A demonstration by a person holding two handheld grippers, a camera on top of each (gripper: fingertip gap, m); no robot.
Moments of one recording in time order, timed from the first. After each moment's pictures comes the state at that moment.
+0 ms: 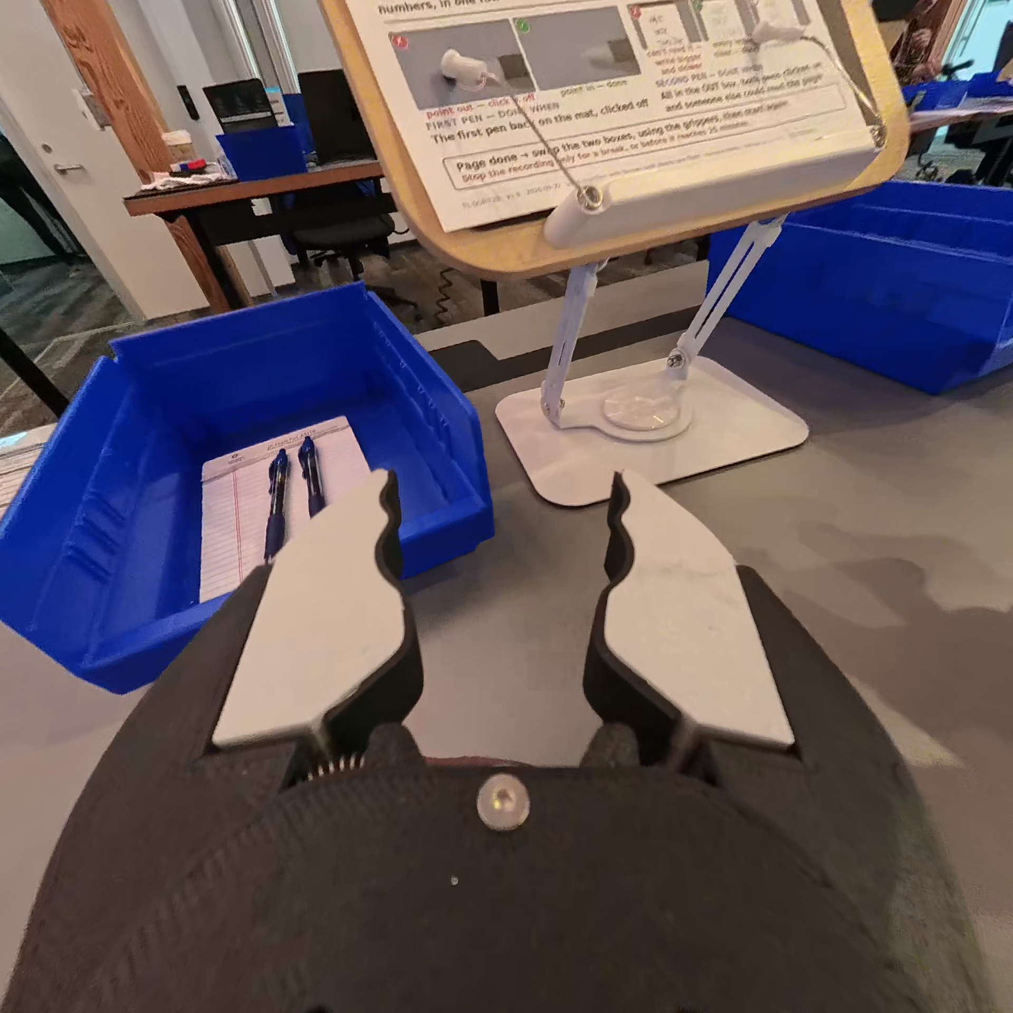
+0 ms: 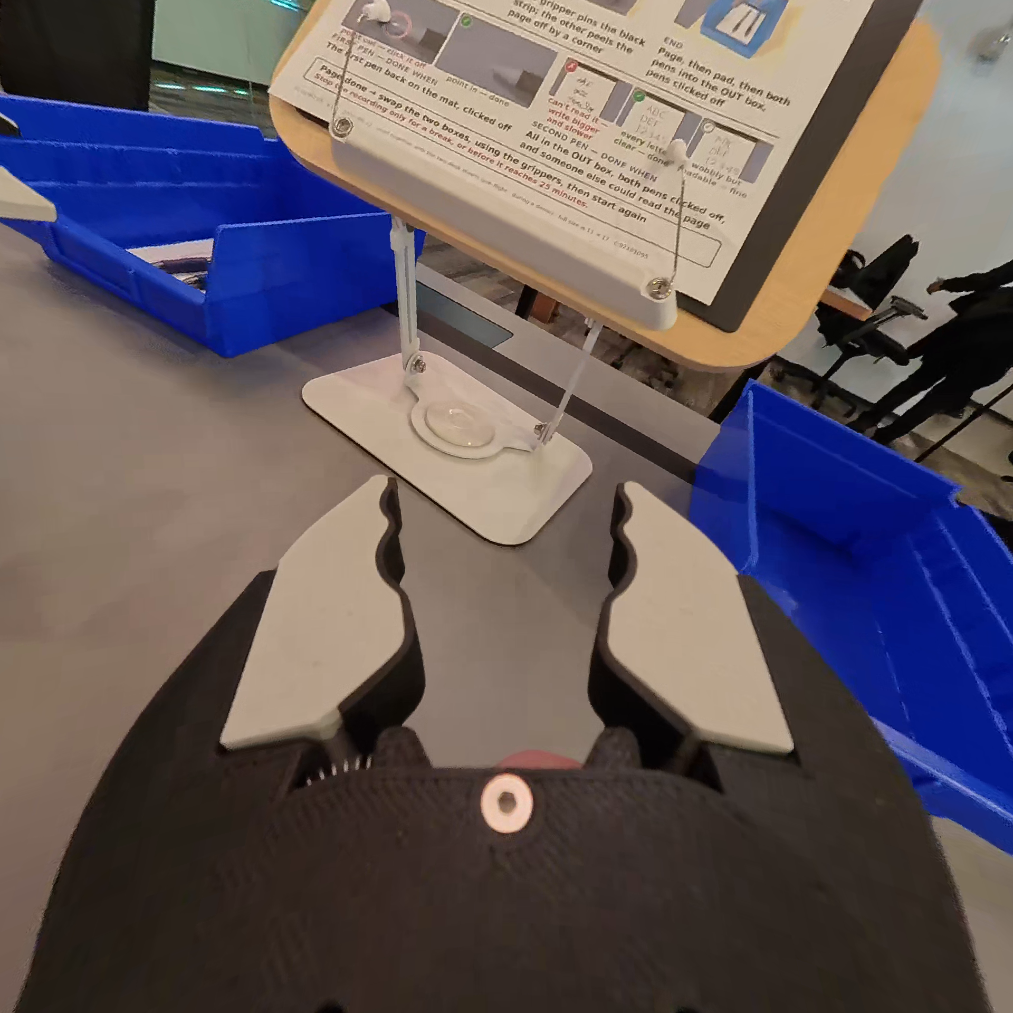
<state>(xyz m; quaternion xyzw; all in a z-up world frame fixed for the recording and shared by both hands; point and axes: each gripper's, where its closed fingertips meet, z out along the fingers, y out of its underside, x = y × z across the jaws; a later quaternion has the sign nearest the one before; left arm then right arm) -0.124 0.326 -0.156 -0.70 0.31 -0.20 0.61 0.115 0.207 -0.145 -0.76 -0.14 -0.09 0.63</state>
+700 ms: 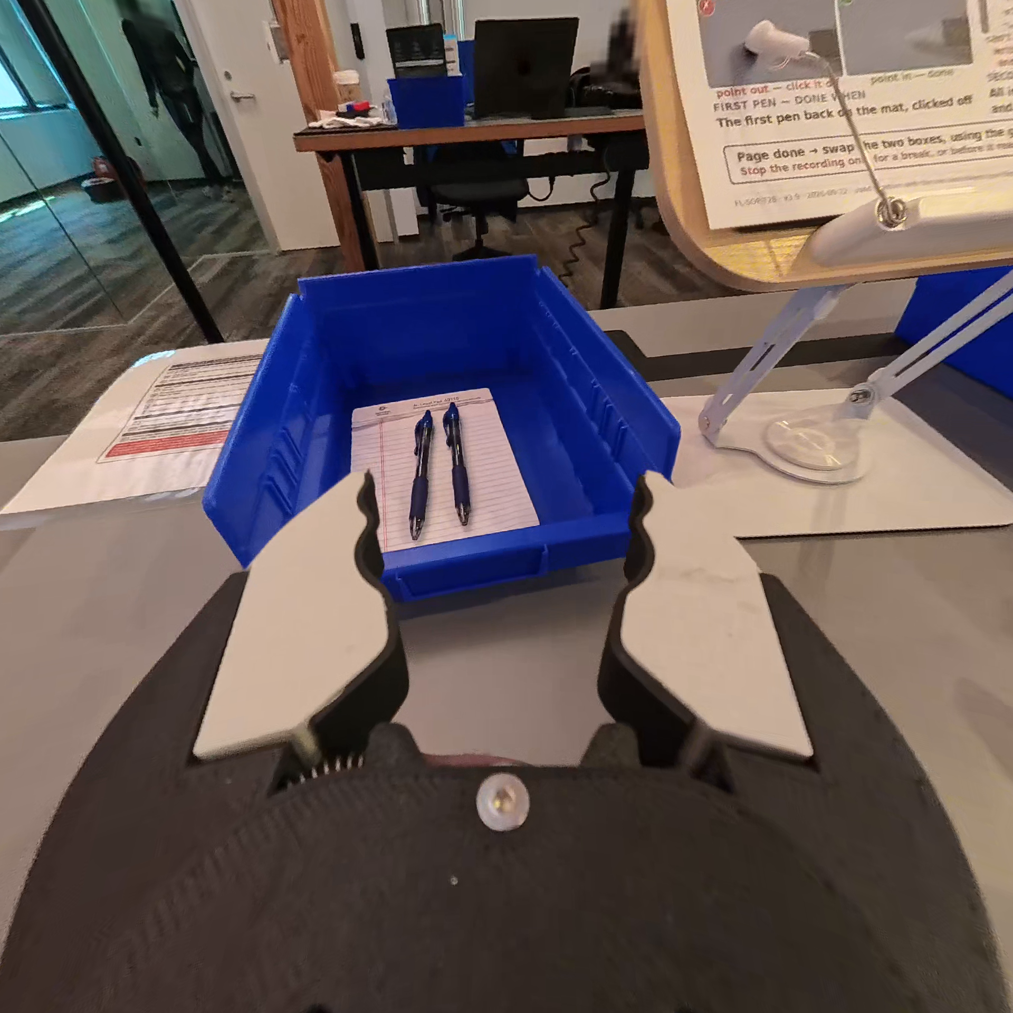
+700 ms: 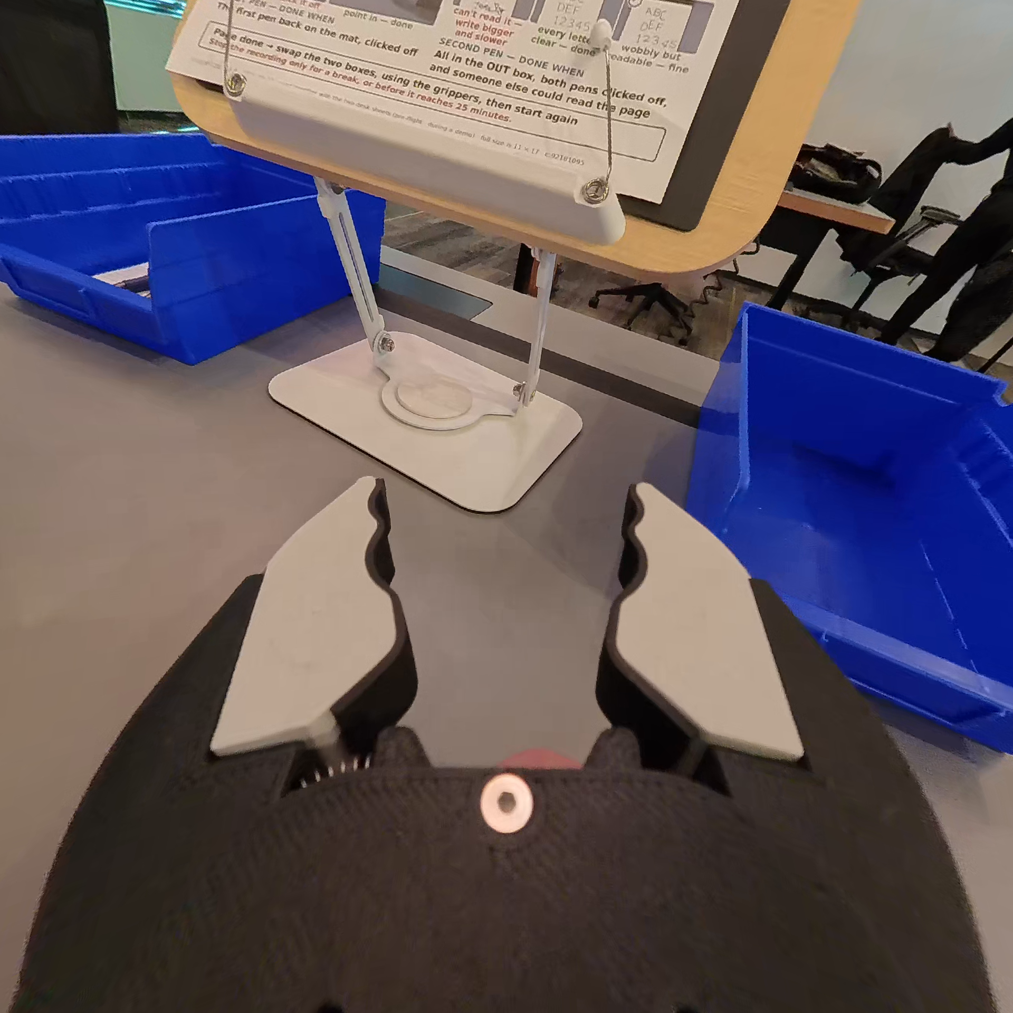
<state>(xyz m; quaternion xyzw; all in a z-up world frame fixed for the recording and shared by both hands) -0.185 0.381 -0.153 -0.75 0.20 -0.14 0.61 0.146 0.209 -0.166 -0.77 -0.08 -0.05 0.63</state>
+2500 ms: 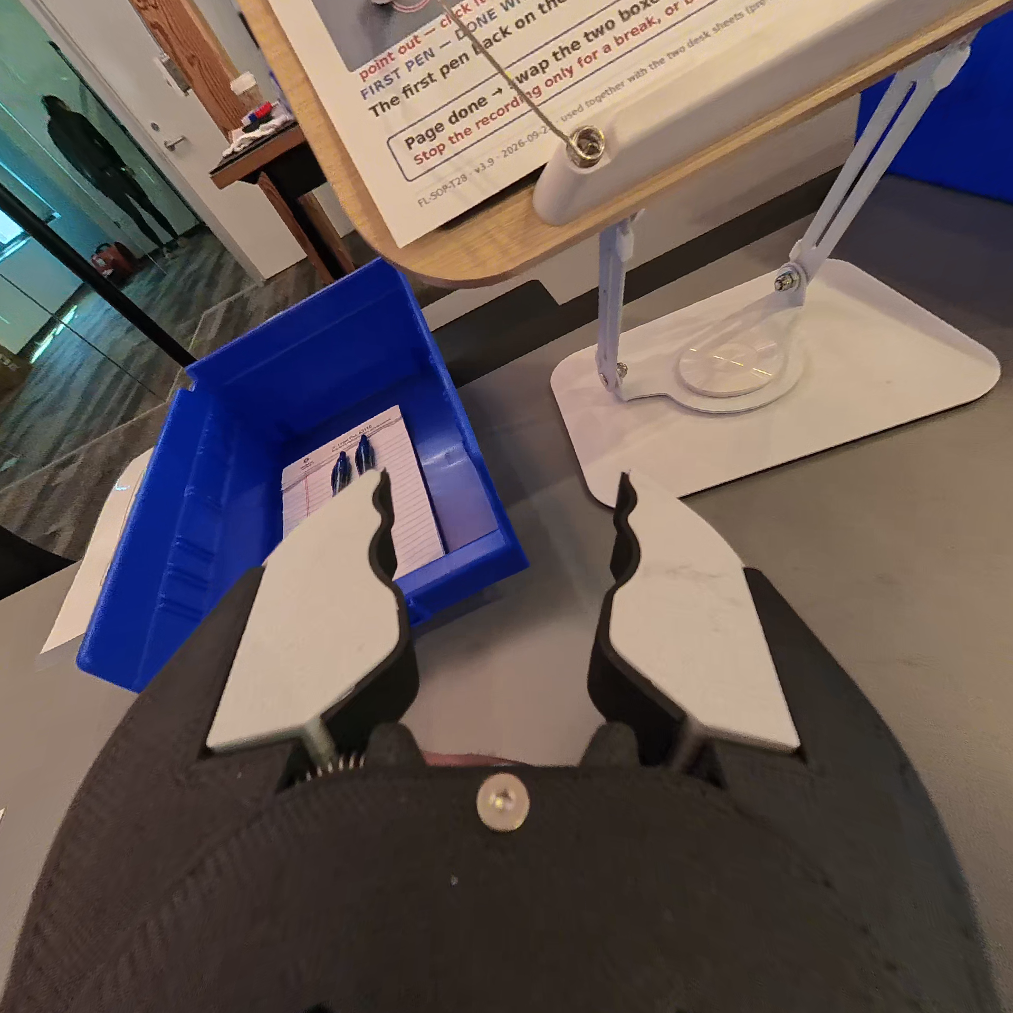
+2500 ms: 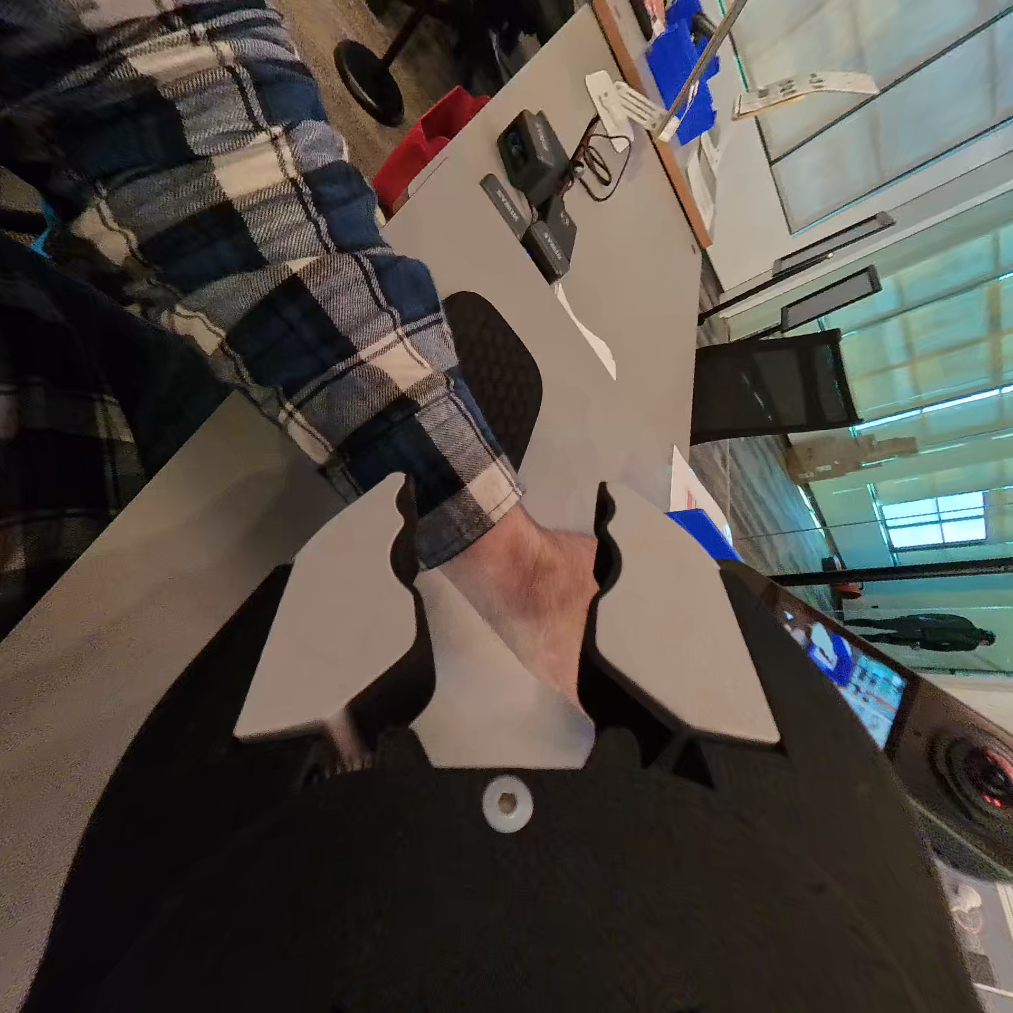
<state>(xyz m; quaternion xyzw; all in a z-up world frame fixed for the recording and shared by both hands) -0.089 0.355 -0.160 -0.74 0.34 -0.04 0.58 -0.211 0.127 -0.135 -0.45 -0.72 0.03 0.52</state>
